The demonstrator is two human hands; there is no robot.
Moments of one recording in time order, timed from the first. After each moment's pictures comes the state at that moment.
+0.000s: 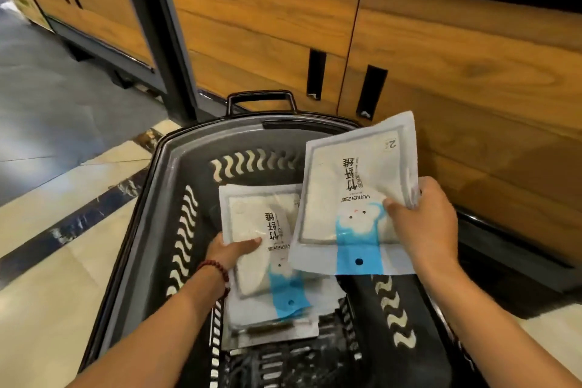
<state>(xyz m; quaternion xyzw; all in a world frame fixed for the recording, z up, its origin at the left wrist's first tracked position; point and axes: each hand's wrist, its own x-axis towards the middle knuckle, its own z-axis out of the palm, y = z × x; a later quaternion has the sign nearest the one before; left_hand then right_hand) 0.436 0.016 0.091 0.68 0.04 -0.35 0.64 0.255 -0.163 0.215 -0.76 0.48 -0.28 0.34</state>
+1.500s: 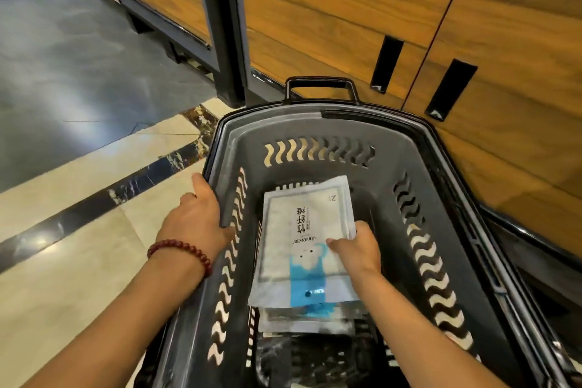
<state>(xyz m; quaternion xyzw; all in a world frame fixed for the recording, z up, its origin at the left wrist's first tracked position) 0.456 0.097 0.194 0.98 -0.14 -0.11 0.11 0.349 -0.098 0.097 -0.70 0.47 -0.07 0.53</state>
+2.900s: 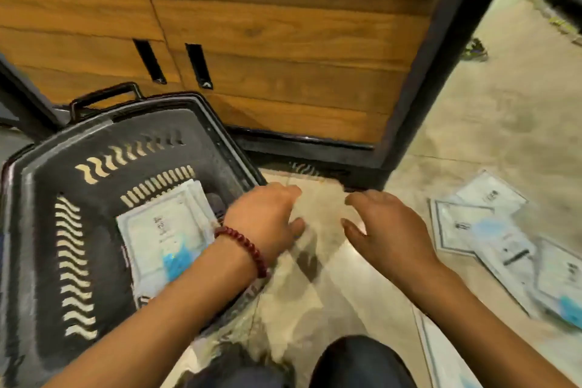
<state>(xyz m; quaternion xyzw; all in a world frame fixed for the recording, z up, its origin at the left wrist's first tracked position) 0.169 -0.055 0.275 0.76 -0.64 -0.13 0.05 -0.001 -0.116 0.264 -0.89 0.43 -0.06 0.10</state>
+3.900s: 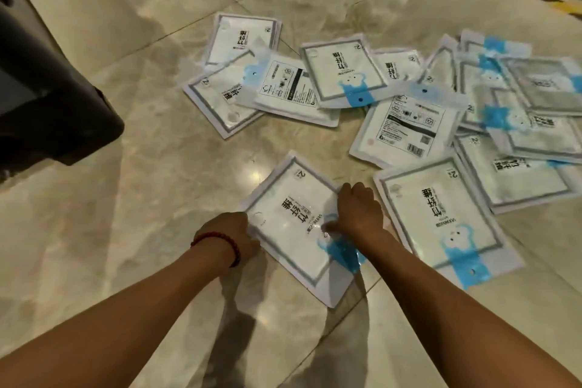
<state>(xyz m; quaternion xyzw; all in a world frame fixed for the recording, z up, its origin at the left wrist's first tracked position) -0.137 -0.171 -0.097 0.53 -0.76 -0.25 -0.27 -0.342 -0.097 -0.114 -0.48 0.84 0.07 0.24</state>
